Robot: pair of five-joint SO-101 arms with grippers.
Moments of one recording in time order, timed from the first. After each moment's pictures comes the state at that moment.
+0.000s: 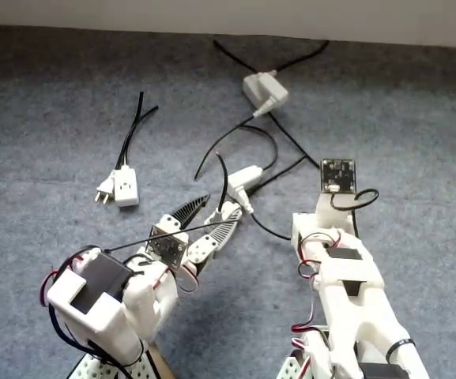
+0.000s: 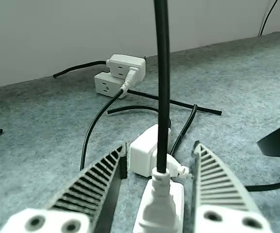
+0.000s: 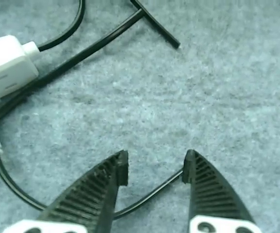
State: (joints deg) left arm 23.3 8.6 95.0 -86.6 0.7; right arm -3.2 -30.8 75.4 12.2 3.6
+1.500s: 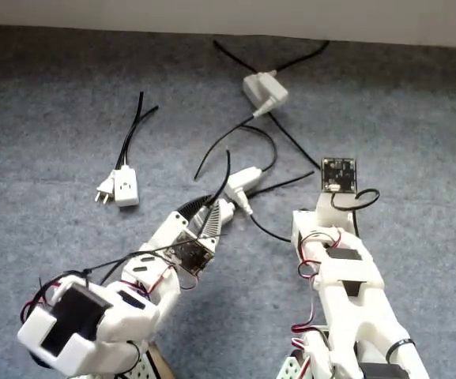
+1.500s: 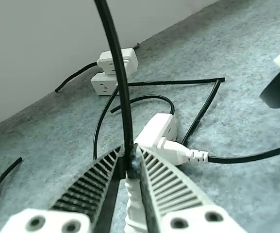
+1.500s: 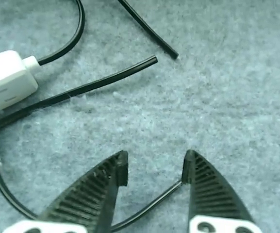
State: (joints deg) left arm 23.4 -2.9 95.6 -66.2 -17.6; right arm -3.2 -30.8 75.6 10.0 3.6
